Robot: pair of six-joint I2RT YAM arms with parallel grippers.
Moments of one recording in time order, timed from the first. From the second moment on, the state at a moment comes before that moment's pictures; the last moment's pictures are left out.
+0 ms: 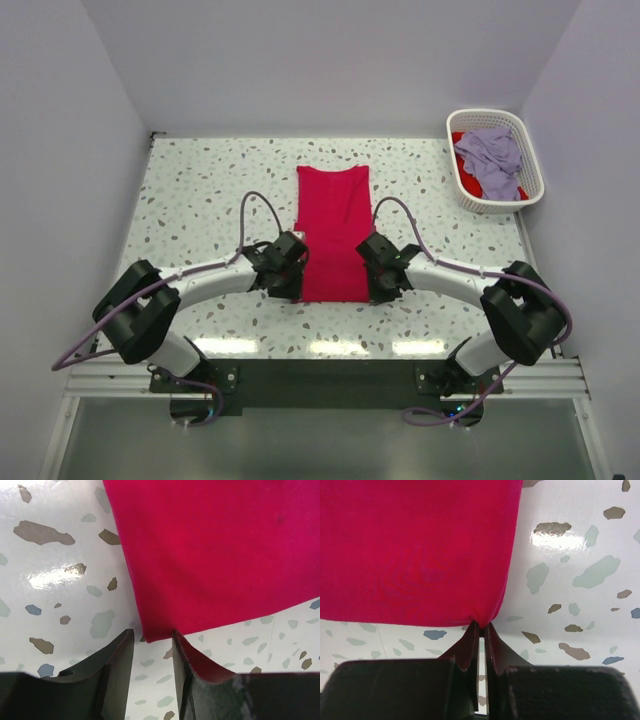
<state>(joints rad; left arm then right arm) -0.78 1.51 0.80 -0.44 -0.06 -0.65 0.73 1.51 0.79 -0.57 0.12 0.65</state>
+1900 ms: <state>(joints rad) -0.72 1.14 1.01 -0.85 0.09 -0.72 0.92 1.40 1.50 -1.22 0.20 0.58</state>
